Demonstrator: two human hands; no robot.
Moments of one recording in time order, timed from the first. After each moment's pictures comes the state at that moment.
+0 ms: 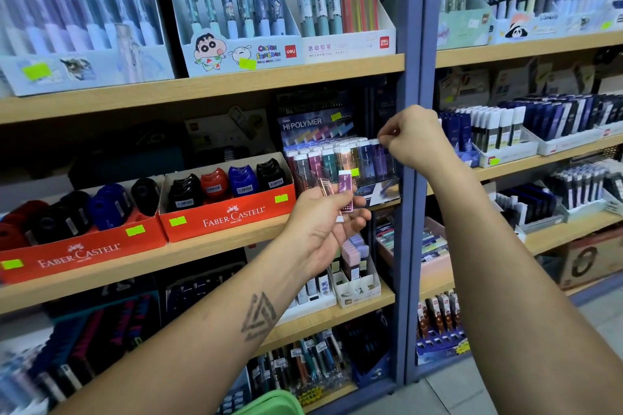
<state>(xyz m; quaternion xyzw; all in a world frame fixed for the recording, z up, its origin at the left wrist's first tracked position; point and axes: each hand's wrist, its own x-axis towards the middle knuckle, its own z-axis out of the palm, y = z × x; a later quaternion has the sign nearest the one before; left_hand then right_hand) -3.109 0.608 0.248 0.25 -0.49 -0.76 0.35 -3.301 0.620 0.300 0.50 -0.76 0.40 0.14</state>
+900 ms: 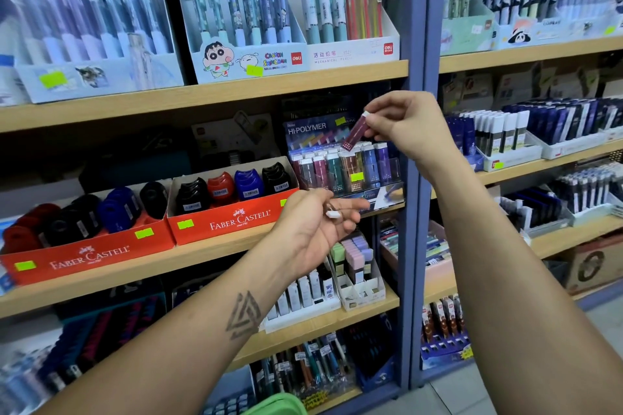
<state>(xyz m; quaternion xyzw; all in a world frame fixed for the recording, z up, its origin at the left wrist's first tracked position) -3.094 0.598 0.257 0.25 -0.47 -0.77 0.34 -3.284 0.620 0.310 0.52 -0.54 0.66 -0.05</state>
